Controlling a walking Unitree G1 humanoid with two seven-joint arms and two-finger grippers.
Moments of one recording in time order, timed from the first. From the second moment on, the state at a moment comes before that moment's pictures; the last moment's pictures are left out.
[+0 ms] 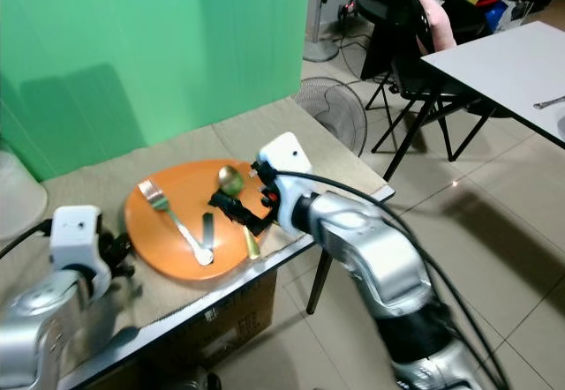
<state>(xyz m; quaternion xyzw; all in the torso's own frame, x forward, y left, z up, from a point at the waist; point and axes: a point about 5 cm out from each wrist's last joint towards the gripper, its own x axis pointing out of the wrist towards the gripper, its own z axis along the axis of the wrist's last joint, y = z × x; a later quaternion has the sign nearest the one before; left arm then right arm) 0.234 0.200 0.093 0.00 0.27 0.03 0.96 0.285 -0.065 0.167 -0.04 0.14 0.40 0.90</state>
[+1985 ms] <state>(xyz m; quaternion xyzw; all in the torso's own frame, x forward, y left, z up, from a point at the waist) 0.255 0.193 0.093 -0.33 0.26 -0.08 0.90 0.321 -0.119 0.126 -0.05 0.19 0.23 0.95</state>
